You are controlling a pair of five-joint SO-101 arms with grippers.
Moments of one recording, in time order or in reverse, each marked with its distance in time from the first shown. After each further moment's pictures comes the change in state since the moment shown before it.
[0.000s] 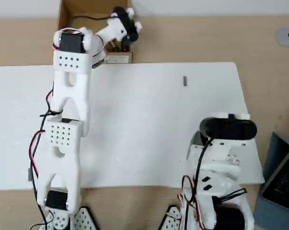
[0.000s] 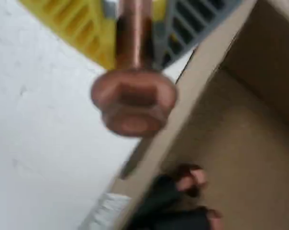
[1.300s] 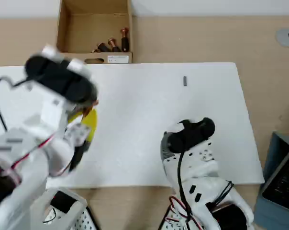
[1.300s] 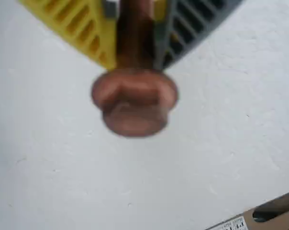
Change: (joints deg) left arm 18.0 -109.2 89.1 -2.3 48.2; right arm -27.4 0.0 0.0 -0.1 2.0
